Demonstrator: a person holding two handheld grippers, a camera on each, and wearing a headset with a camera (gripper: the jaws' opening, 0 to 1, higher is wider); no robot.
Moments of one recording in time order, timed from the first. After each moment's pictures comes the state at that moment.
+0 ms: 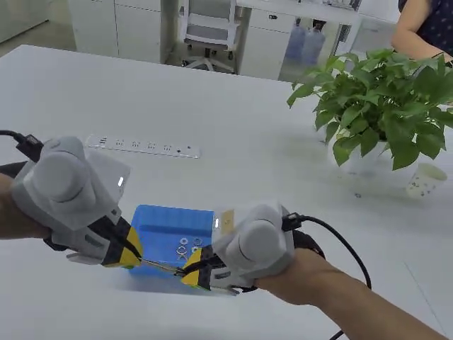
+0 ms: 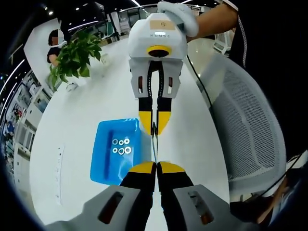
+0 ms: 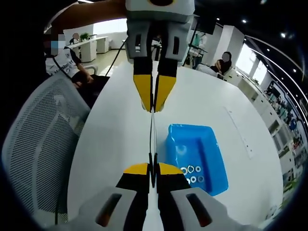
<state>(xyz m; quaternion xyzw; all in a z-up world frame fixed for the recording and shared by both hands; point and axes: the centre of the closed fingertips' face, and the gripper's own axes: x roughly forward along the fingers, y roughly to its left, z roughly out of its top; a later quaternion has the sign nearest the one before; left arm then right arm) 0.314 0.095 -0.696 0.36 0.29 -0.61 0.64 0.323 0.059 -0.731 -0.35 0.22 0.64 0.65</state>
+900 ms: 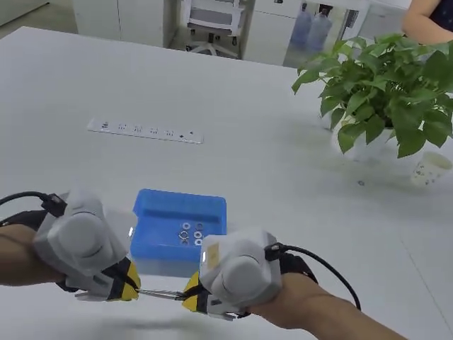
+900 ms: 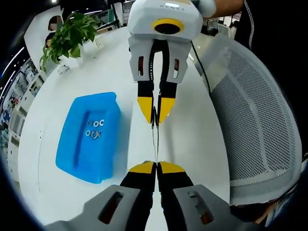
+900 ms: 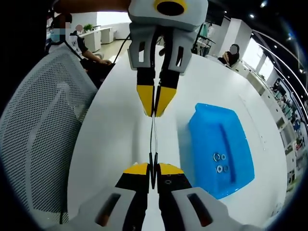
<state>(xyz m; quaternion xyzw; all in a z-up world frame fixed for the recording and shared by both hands) 0.289 0.097 -0.774 0.35 0.34 -0.60 0.64 0.293 0.052 -0.789 -0.37 0.25 0.64 0.62</state>
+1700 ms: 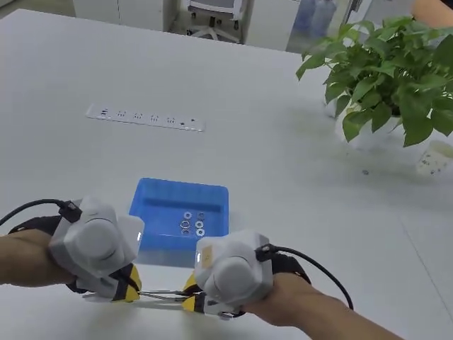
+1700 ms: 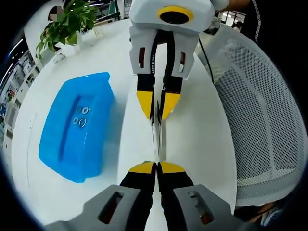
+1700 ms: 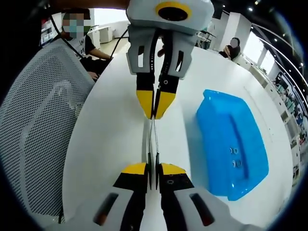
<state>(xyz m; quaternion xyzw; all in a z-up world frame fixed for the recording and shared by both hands) 0.289 0.101 -0.809 0.34 0.37 -0.60 0.62 0.292 0.054 -0.815 -0.37 0.27 0.64 0.61</state>
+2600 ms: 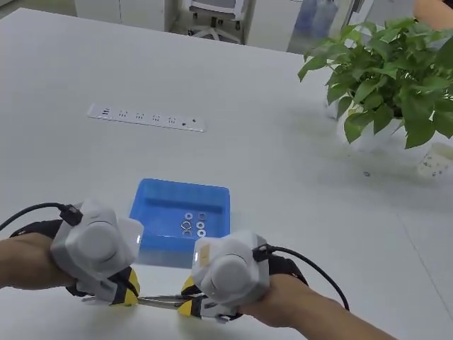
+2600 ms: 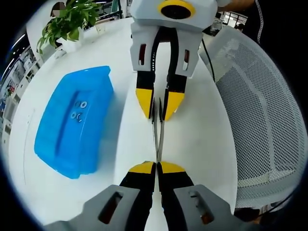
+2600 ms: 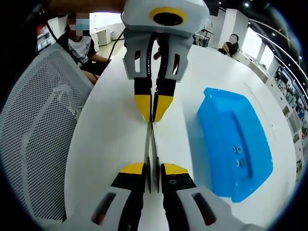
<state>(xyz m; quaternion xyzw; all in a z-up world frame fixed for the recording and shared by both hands) 0.287 0.103 -0.813 0.33 0.38 -0.59 0.63 0.291 0.058 -0.817 -0.35 0.29 0.64 0.62</state>
